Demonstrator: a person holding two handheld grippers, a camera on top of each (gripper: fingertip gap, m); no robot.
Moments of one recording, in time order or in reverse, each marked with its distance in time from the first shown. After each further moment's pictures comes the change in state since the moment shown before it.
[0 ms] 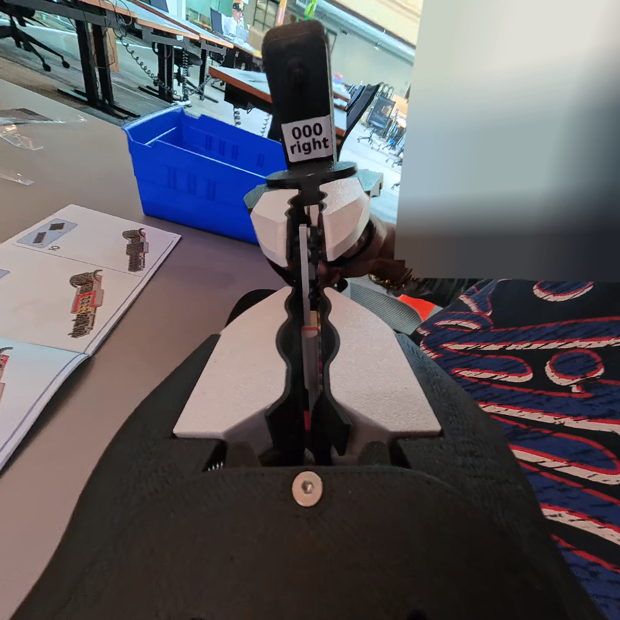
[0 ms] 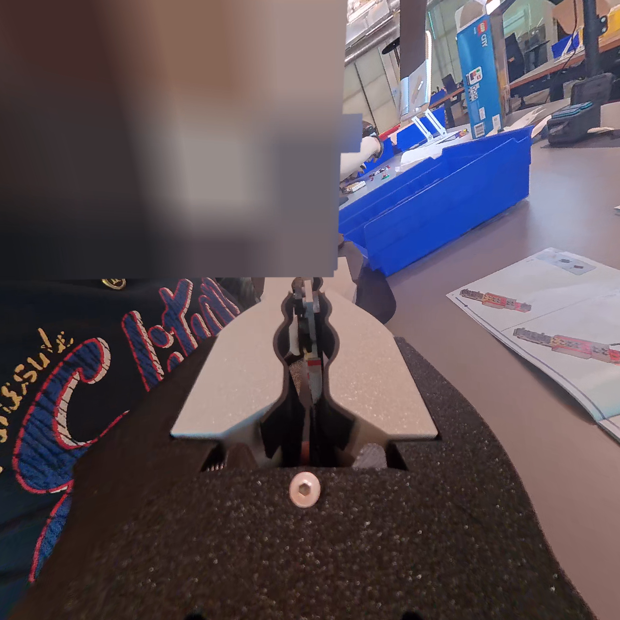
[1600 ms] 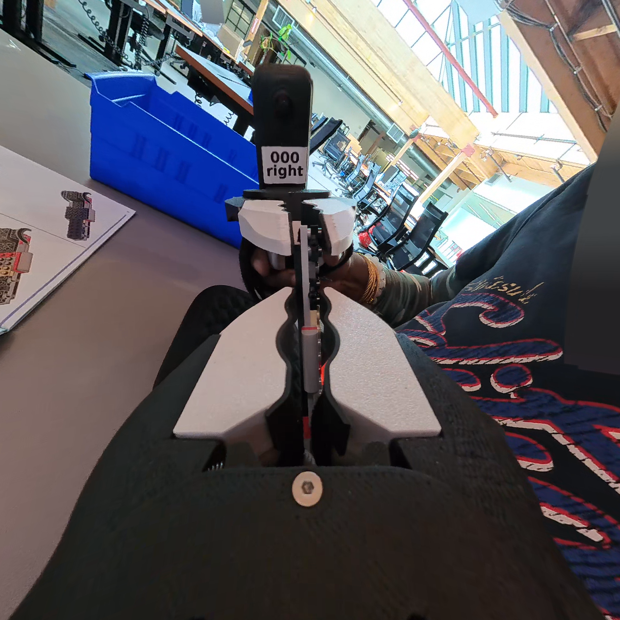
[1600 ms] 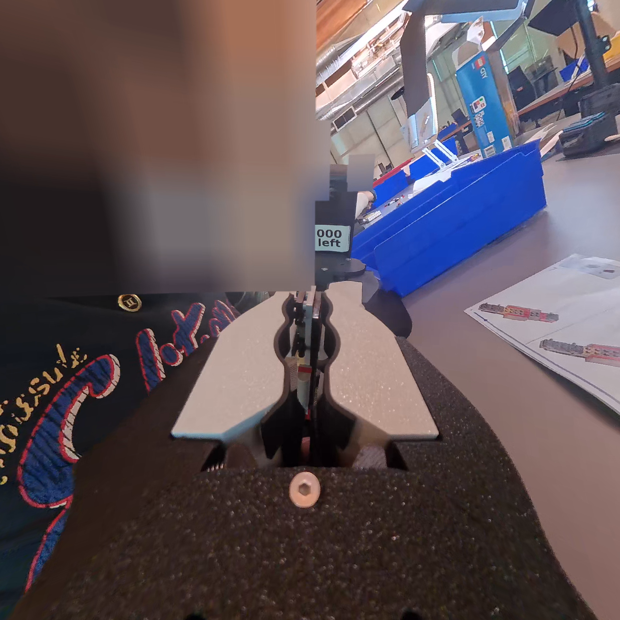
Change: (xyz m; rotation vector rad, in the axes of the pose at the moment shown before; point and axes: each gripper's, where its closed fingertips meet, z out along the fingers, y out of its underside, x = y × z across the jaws) left arm 0.001 -0.002 -0.005 0.040 0.126 -0.238; right arm 0.005 -0.006 0.003 0.122 -0.060 0.089
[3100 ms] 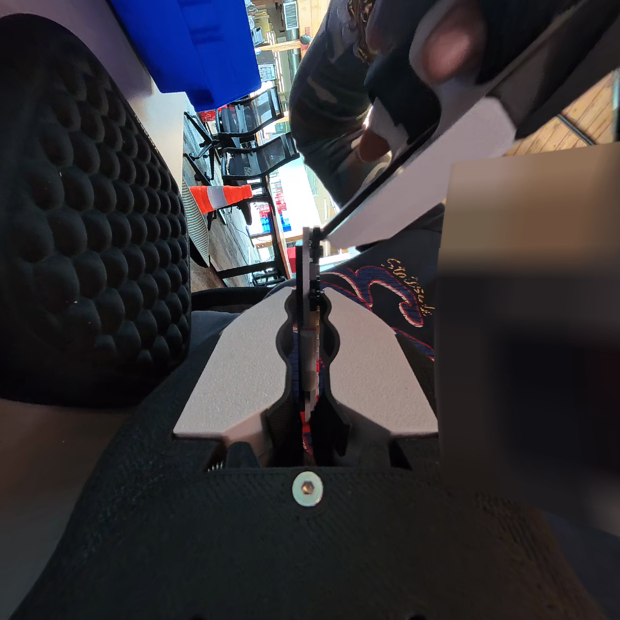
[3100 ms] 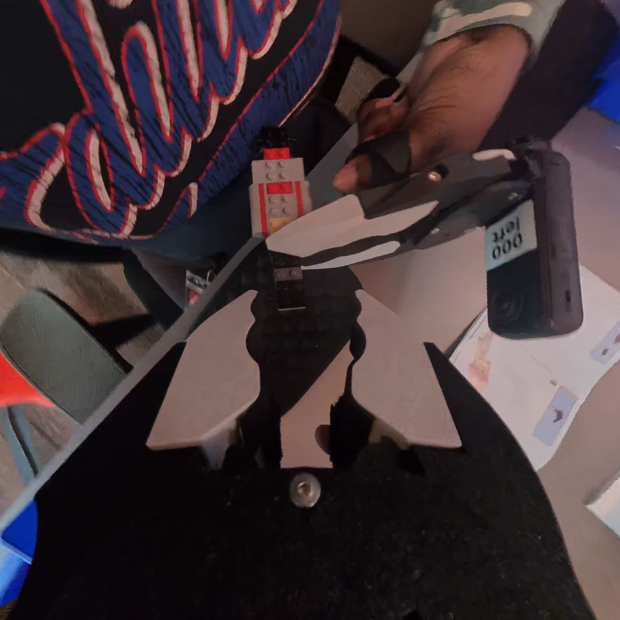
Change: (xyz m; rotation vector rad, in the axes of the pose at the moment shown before) left arm 0.019 0.046 -0.001 -0.320 0.416 -0.796; right arm 0.016 0.051 -0.013 -1.371 -0.369 -0.734
